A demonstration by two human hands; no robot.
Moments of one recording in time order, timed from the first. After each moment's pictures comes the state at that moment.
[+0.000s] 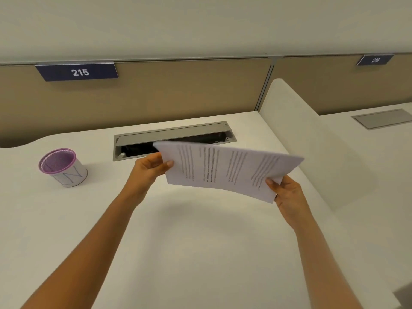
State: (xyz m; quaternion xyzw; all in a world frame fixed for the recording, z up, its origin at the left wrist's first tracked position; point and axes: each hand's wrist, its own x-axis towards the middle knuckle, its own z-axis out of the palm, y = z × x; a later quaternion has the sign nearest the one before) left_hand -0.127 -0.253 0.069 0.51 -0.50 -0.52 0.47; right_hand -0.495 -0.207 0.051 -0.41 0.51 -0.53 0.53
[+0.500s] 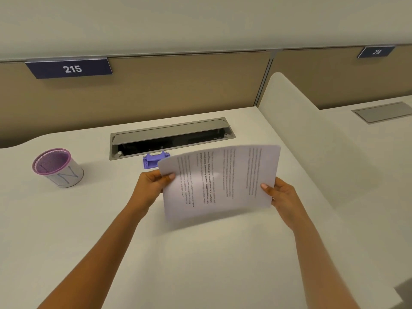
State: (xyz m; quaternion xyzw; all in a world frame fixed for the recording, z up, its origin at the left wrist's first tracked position) left_hand -0.142 -0.238 0.039 0.55 -0.46 -0.54 0.44; right_hand -0.502 -0.210 0.024 -0.40 0.53 -0.49 0.56
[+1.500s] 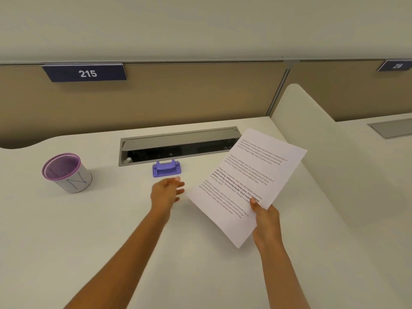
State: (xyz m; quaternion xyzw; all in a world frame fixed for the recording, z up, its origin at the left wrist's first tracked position) left_hand -0.163 -0.280 0.012 0.69 -0.23 -0.52 0.45; right_hand -0.392 -0.213 0.033 -0.16 0.60 -0.57 0.54
